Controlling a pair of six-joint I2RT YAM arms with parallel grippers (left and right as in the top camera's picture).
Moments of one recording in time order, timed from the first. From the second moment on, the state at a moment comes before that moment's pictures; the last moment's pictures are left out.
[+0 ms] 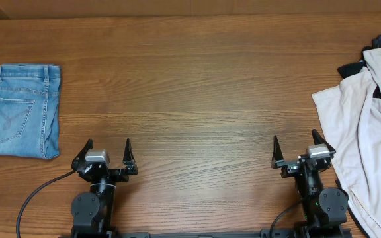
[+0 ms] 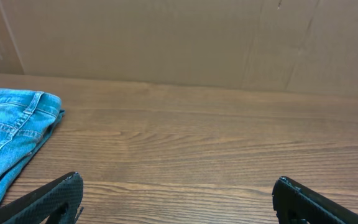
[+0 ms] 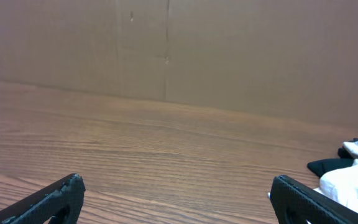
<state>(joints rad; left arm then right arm) -0.06 0.02 0.01 -0.08 -0.04 -0.10 0.09 0.01 0.02 -0.04 -0.04 -0.06</state>
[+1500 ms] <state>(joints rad) -0.06 0.91 0.96 -0.76 0.07 -0.10 0.08 1.30 1.14 -0.67 0.09 0.19</state>
